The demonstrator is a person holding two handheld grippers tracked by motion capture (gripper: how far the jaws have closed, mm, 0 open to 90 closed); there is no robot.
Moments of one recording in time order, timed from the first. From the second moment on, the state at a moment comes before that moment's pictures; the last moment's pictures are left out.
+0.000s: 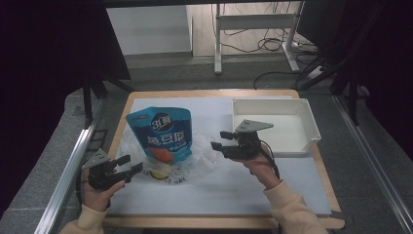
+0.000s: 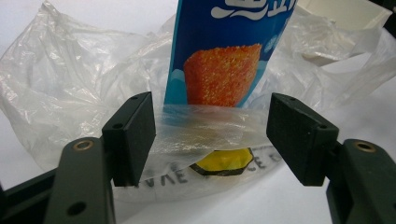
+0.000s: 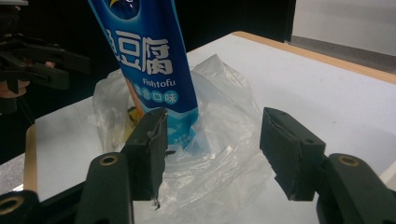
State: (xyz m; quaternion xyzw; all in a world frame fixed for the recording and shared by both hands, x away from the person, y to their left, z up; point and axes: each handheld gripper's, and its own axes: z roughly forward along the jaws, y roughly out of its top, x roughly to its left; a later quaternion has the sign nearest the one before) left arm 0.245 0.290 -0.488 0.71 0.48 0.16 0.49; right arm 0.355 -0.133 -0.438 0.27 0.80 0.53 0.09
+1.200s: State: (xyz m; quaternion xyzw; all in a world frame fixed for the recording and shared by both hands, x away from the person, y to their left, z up) left arm 0.248 0.290 -0.489 0.72 0.48 0.16 0.48; right arm 0.384 -0.067 -0.404 0.23 0.79 0.56 0.09
